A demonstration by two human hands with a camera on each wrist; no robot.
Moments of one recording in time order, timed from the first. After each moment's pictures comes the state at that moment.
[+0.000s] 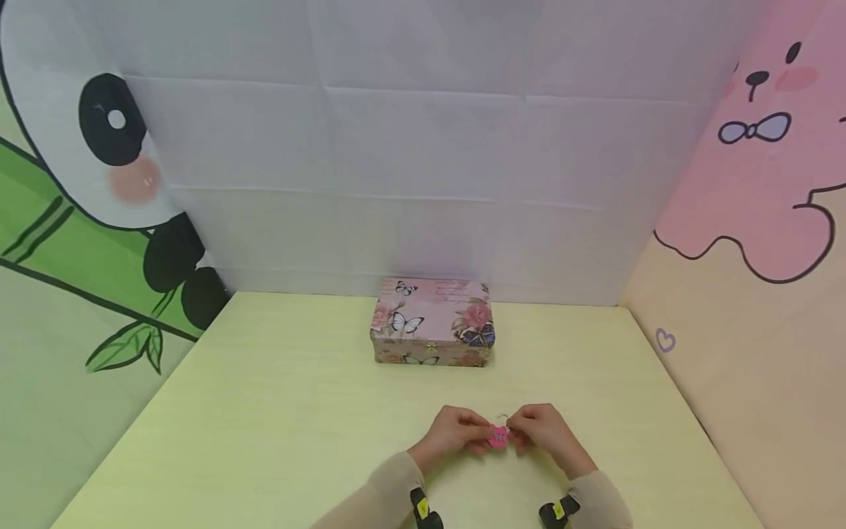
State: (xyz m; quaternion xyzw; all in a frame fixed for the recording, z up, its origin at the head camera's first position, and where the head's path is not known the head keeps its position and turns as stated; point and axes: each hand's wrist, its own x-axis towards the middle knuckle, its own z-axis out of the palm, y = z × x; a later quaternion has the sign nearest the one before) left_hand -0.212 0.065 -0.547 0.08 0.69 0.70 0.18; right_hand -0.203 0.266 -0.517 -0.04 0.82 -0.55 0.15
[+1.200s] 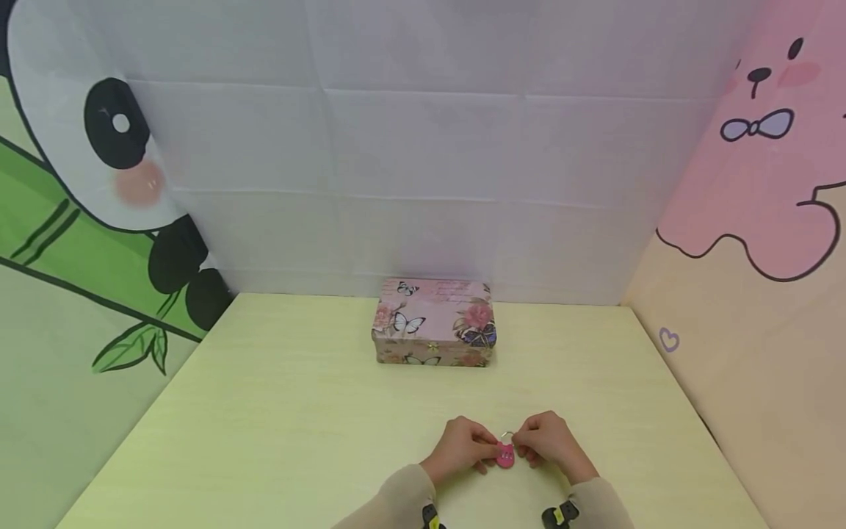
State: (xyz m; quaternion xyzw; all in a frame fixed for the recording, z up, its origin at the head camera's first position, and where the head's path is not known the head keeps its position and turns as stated) left_hand -0.197 0.075 -0.550 0.11 0.76 0.61 0.17; right_hand -0.195 0.270 -0.527 -0.04 0.86 -0.49 0.15
